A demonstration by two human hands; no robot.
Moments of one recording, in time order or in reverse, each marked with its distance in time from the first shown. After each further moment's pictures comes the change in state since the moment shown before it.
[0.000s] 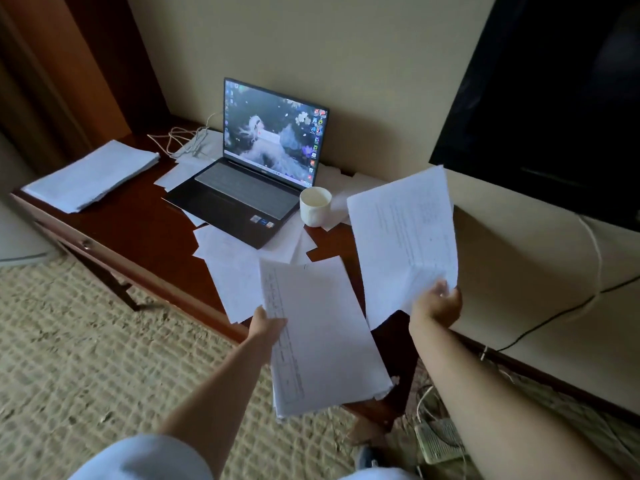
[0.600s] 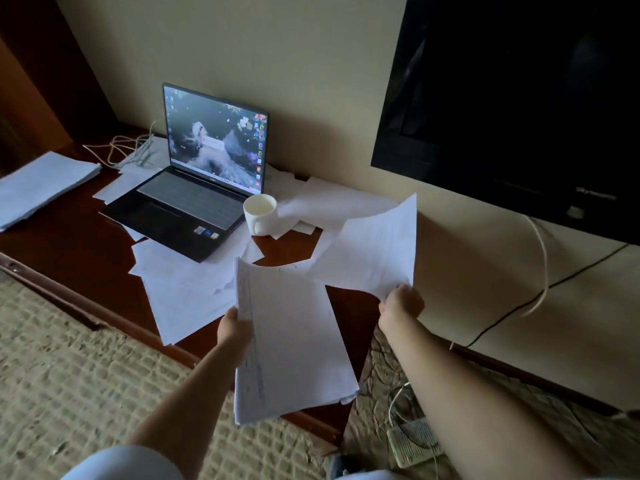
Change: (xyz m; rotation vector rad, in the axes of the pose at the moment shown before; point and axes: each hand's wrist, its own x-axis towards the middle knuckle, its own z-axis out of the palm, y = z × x) left_hand 0.005 0.017 0.074 0.192 0.101 0.082; right_hand 0.078 -0.003 -0.003 0.245 -0.186 0.458
